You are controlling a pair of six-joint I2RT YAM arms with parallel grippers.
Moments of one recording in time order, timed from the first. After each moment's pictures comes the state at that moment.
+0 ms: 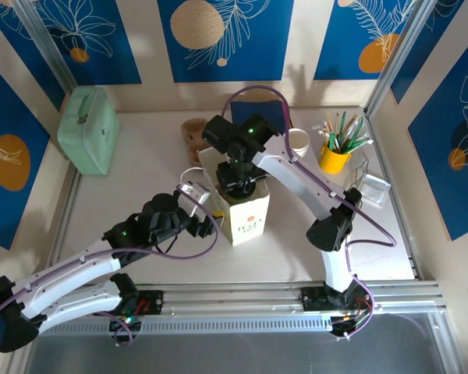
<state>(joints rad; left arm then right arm) -0.91 0.87 0.67 -0.21 -0.10 -0.10 0.88 1.97 2.28 -1.70 0.14 0.53</state>
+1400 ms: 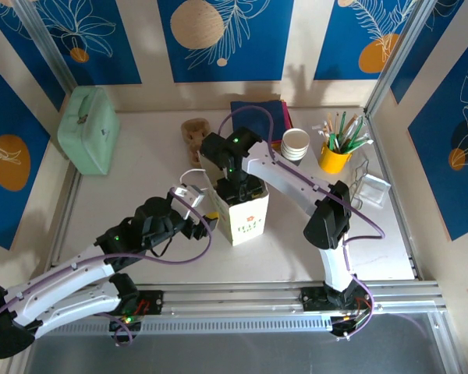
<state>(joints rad) -0.91 0.80 0.65 -0.24 -0.13 -0.07 0.87 2.00 2.04 -1.63 0.05 0.50</state>
